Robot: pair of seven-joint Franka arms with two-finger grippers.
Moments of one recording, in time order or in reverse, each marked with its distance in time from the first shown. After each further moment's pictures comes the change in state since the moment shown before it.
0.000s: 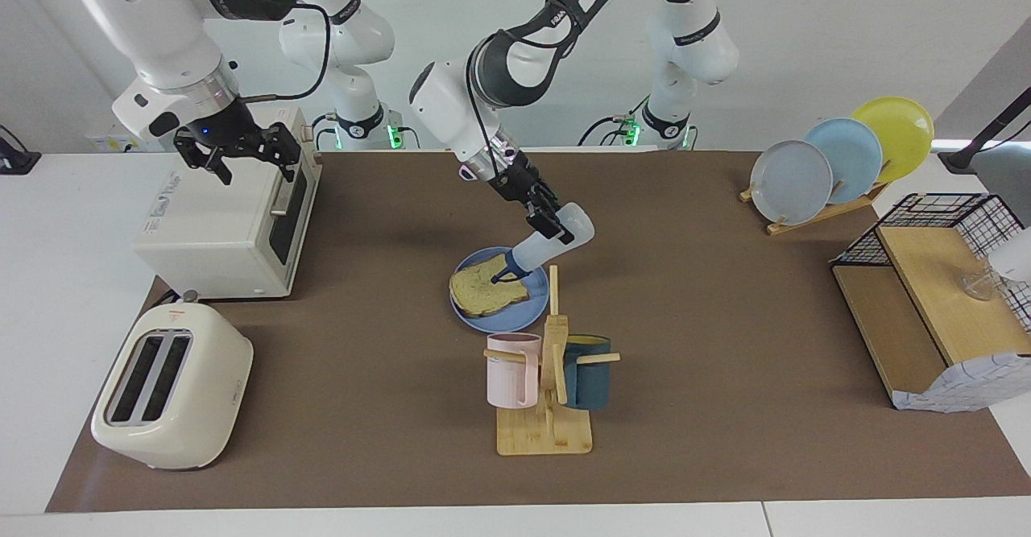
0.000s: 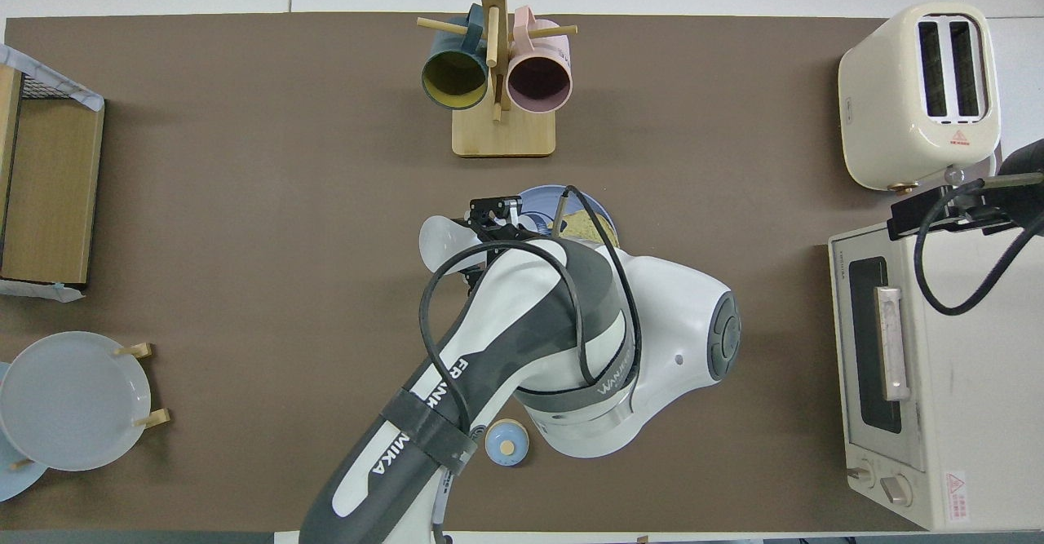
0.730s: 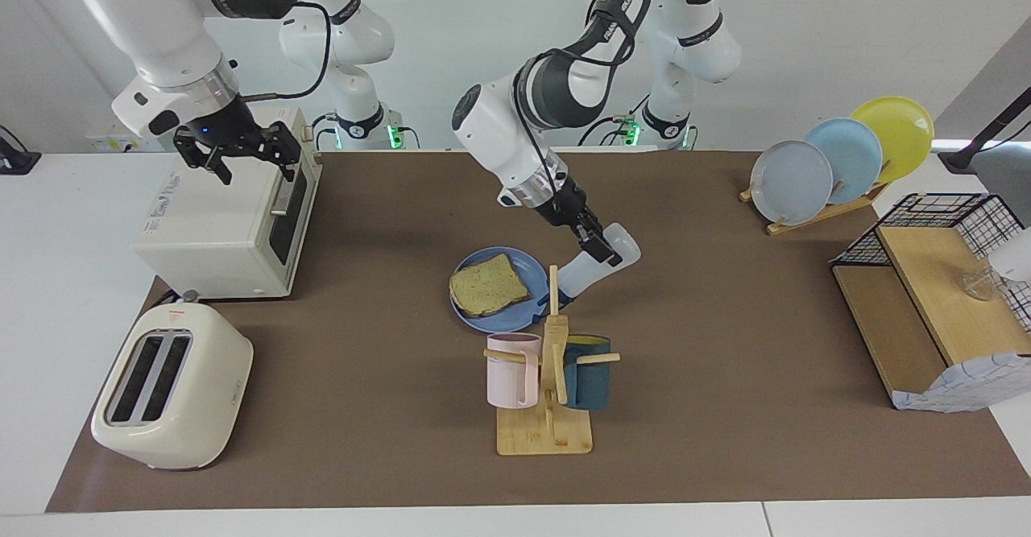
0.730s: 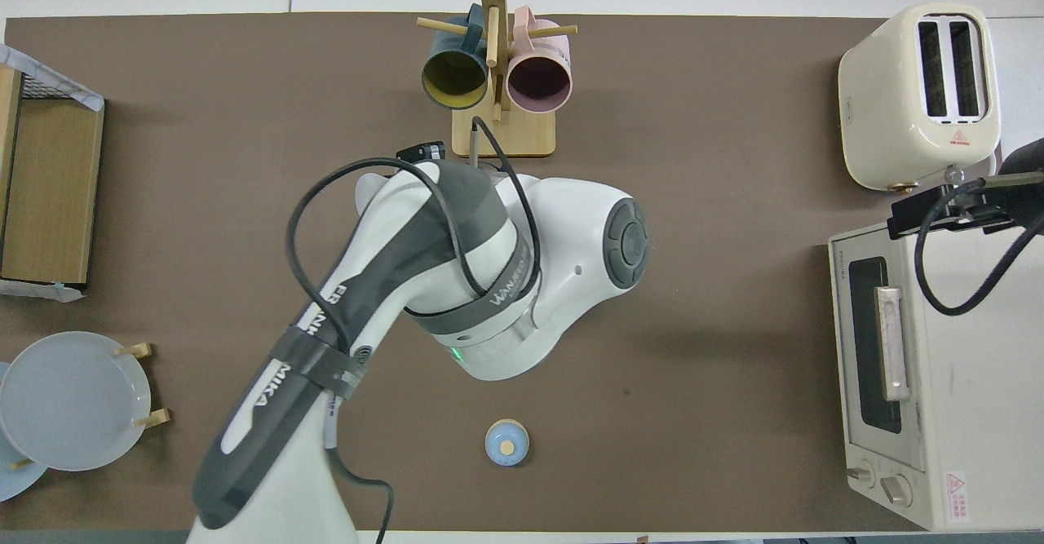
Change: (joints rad) left arm 0.152 -0.074 0.021 -0.061 0.001 0.094 0.002; right arm -0.001 0.000 0.001 0.002 0.000 0.000 0.000
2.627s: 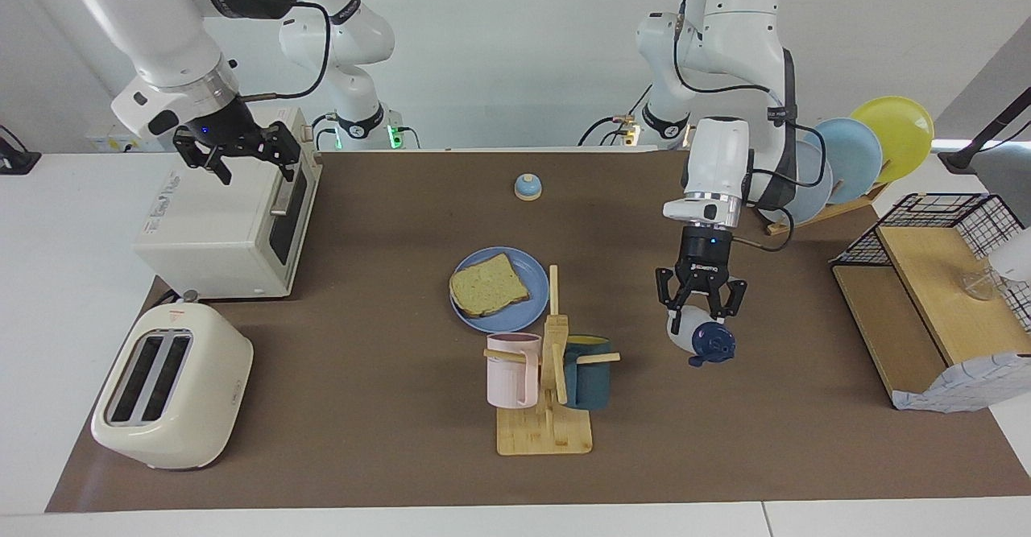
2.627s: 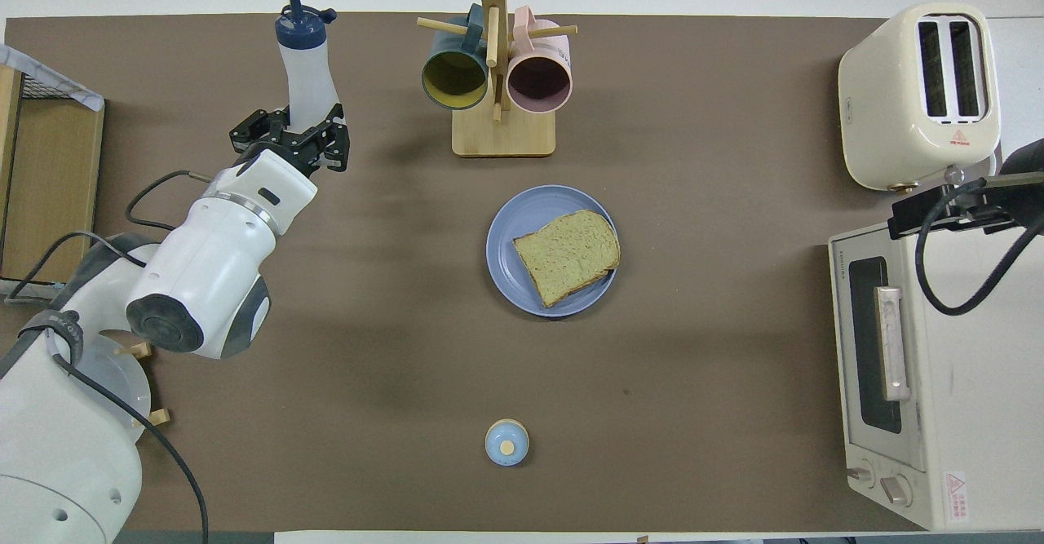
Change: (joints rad) left arm 0.488 -0.106 0.004 -0.702 -0.382 1.841 -0.872; right arm 0.000 0.000 -0.001 0.000 0.000 0.000 0.000
